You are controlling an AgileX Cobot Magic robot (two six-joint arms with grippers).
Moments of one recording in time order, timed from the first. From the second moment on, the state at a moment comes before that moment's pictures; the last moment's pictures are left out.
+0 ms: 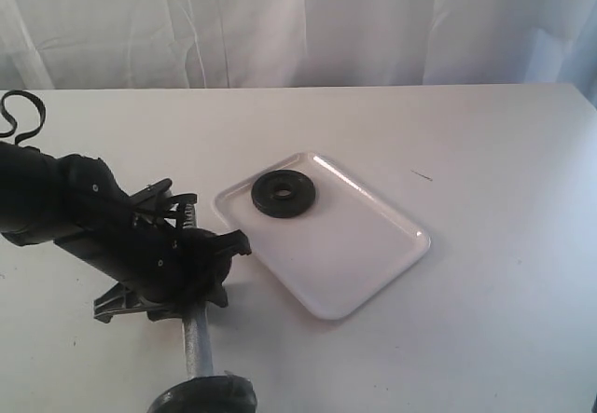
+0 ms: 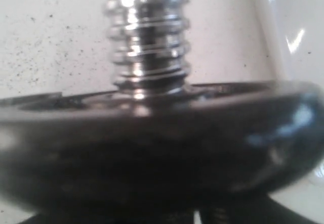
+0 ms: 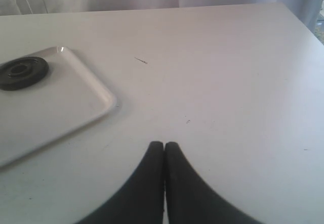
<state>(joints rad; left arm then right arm) -0.59 1.74 -0.85 -0.62 0.38 -0.26 0.10 0.14 -0.01 0.01 0.27 0.06</state>
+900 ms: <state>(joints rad) -0.59 1.60 -0.83 -0.47 0.42 0.21 0.10 0.14 -0.01 0.01 0.27 0.06</state>
